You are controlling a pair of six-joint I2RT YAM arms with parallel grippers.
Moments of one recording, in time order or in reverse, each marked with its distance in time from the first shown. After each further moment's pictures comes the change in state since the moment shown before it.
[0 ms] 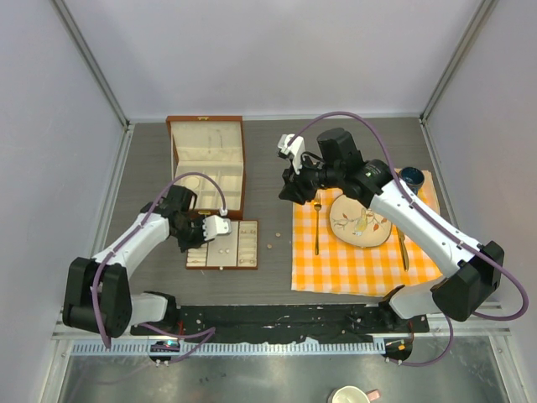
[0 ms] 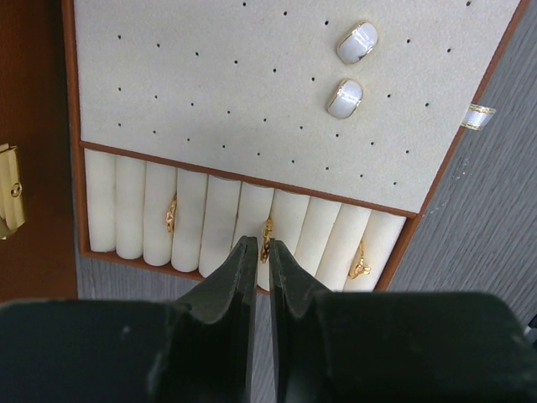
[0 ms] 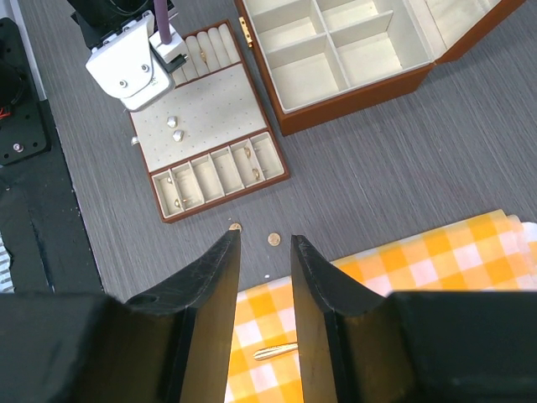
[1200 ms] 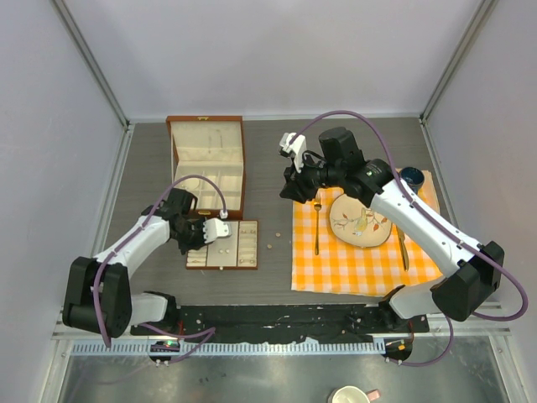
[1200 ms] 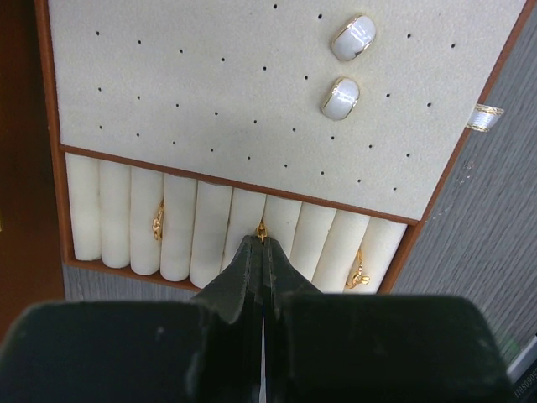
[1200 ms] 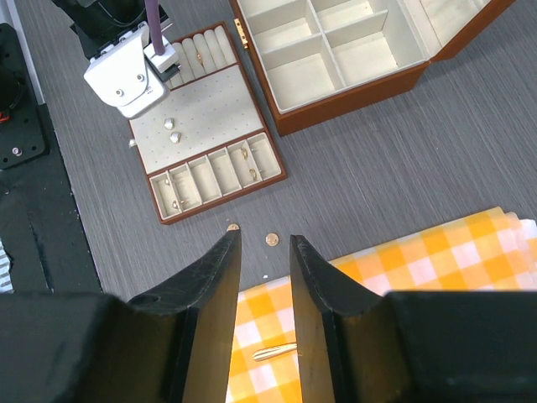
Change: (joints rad) left arm 0.000 0.005 -0.040 0.040 -0.002 0.005; right arm -0.014 0.000 -0.003 0.007 -0.008 0.007
